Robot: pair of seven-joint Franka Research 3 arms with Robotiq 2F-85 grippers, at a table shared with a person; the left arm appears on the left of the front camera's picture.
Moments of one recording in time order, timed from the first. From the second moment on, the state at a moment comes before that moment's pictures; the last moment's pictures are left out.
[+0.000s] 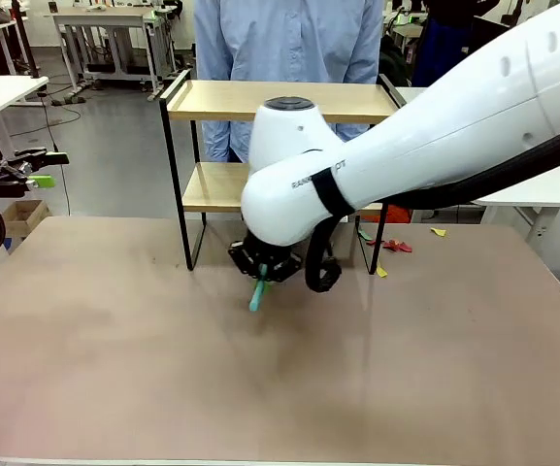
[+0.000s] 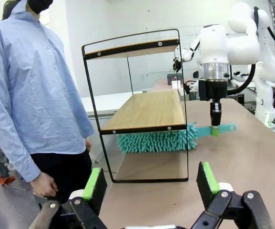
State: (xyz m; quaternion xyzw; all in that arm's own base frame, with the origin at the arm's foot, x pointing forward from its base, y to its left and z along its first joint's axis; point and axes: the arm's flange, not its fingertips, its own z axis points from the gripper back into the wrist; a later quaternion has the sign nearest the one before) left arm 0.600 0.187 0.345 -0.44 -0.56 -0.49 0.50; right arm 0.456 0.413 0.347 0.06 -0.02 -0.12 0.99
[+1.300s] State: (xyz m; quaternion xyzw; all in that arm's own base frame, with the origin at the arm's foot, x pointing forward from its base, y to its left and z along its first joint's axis) left arm 0.600 0.187 0.345 -0.44 -0.56 -0.49 0.50; right arm 0.443 0.279 0.363 -0.05 0.02 -0.17 0.98
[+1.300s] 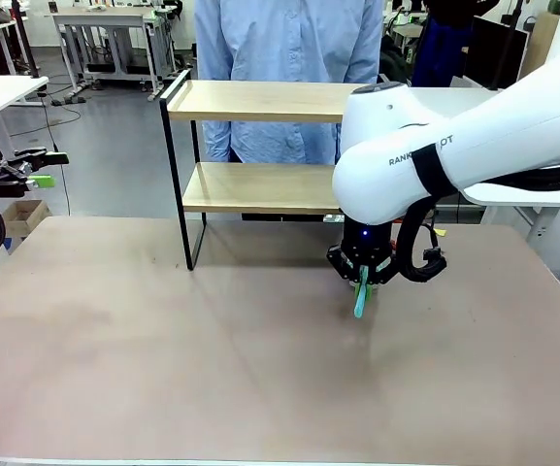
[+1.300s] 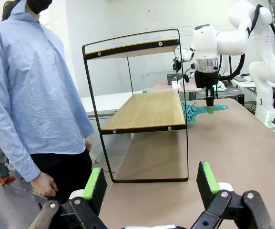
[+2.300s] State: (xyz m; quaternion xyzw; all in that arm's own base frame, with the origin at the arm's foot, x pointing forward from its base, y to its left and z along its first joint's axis) left arm 0.600 0.187 0.345 -0.44 -0.56 -0.49 0.50; right arm 0.409 0.272 0.409 0.02 0.07 0.03 1.00
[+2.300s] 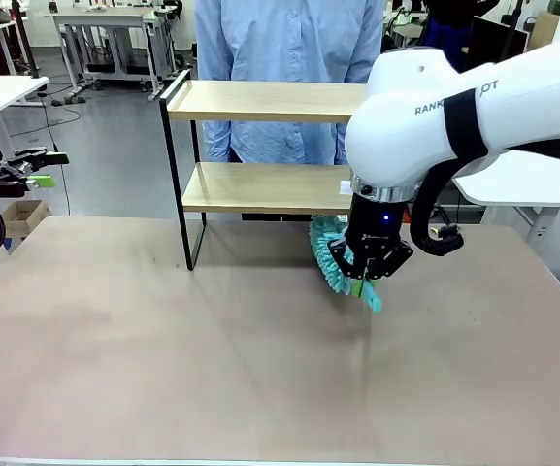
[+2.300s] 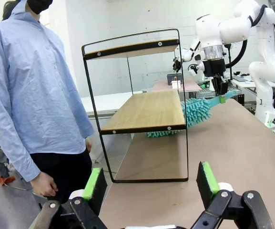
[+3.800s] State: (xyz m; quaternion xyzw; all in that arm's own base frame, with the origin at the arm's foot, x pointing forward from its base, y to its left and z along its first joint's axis) left arm 0.600 0.187 0.346 -0.44 -0.56 -0.49 0.50; right arm 0.349 0.056 0.539 0.14 0.11 0.34 0.93
